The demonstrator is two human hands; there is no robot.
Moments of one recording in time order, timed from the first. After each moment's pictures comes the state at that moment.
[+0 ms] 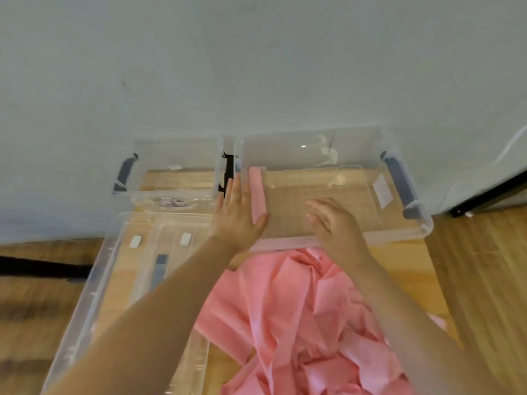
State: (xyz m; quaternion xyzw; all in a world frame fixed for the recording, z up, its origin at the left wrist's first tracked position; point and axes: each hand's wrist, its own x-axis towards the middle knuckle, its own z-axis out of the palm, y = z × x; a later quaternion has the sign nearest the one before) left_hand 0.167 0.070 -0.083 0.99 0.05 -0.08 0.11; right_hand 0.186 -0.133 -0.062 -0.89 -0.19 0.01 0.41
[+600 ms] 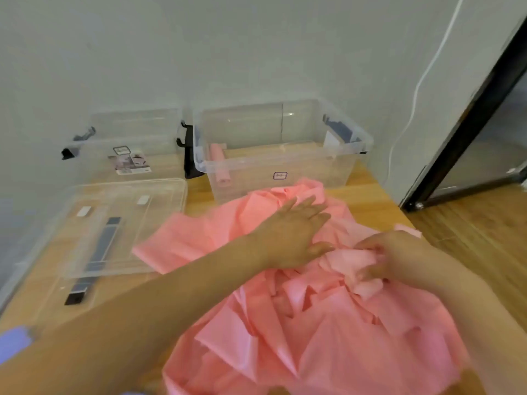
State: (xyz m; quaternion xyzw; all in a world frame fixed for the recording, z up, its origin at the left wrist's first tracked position) left_hand 0.038 -0.072 -0.131 0.94 -0.35 -0.01 0.01; right_hand 0.013 -0.276 -0.119 -0.97 -0.06 0.20 0.11
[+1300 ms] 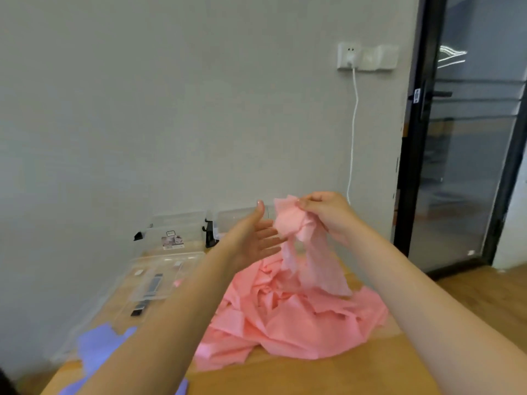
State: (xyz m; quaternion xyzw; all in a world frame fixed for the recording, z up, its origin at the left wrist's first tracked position) left_hand -0.139 -0.082 0.016 0.61 -0.01 -0.09 0.79; right_hand -0.115 -0.251 0.037 -0.70 -0.17 -0.08 0.69
